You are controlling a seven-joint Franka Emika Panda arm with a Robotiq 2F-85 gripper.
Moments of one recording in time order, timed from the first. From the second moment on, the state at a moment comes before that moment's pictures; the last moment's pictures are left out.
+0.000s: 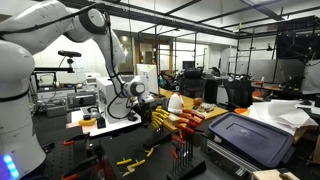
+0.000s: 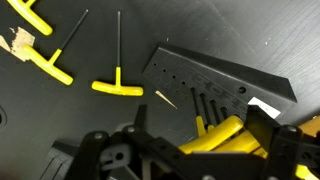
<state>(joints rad) 0.59 0.83 -0.28 -1.94 0.01 2.77 1.22</state>
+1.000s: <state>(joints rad) 0.72 0.89 -0.39 -1.93 -0.06 2.78 1.40</state>
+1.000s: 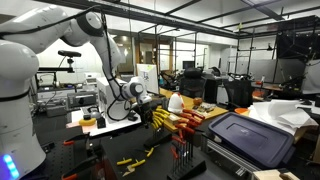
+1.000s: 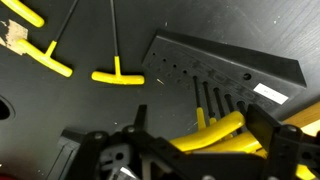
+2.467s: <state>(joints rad) 0.62 0.86 -0.31 -1.96 -0.05 2.78 1.49</state>
